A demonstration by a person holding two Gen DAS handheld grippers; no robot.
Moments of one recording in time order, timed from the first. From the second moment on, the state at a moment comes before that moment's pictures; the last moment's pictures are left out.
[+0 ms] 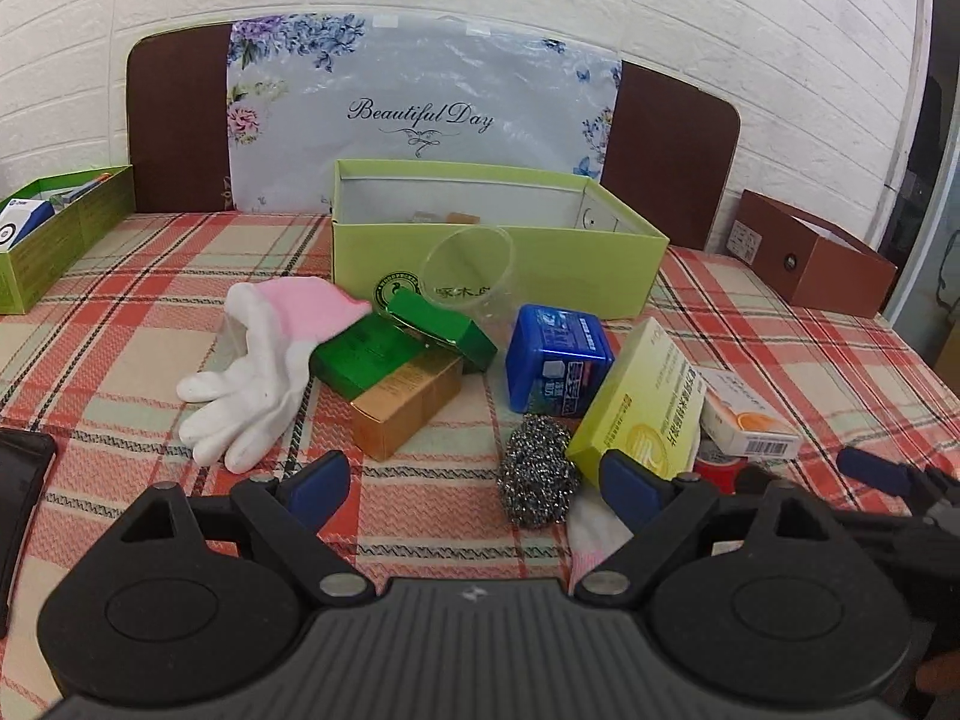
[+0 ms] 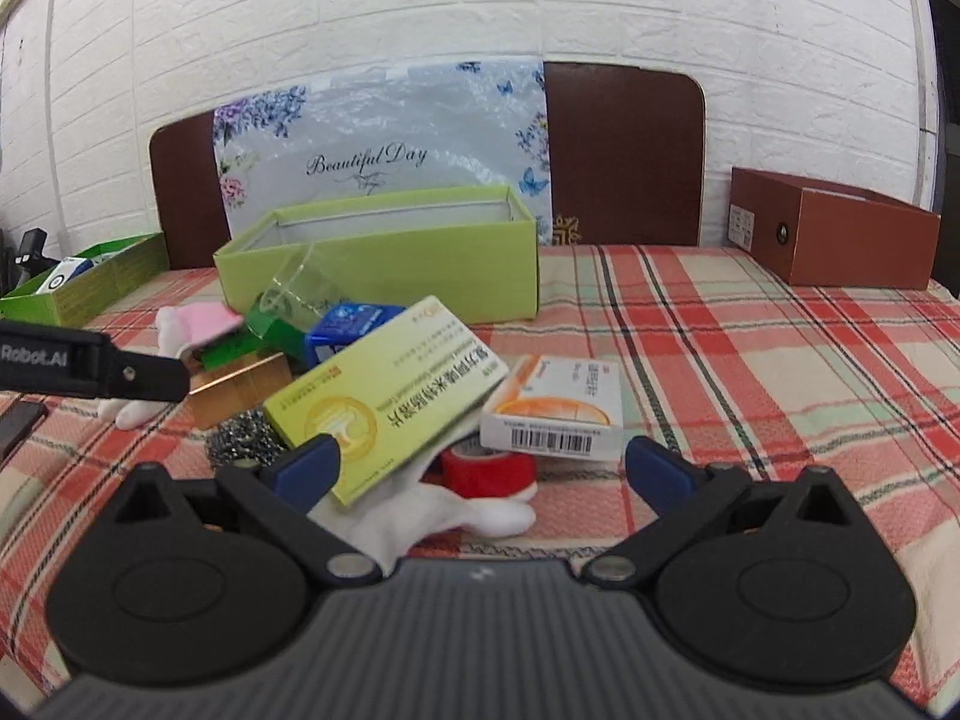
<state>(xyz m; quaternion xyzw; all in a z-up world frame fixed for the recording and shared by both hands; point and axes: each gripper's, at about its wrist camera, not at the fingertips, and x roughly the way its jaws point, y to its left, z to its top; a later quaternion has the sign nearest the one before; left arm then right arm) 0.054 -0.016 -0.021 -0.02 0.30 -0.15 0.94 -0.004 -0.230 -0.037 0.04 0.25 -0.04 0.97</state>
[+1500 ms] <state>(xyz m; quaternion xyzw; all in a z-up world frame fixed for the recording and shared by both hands) 0.065 -0.069 -0.034 0.08 0.28 -0.26 0.92 -0.021 -0.276 -0.050 0.03 0.32 -0.05 0.94</state>
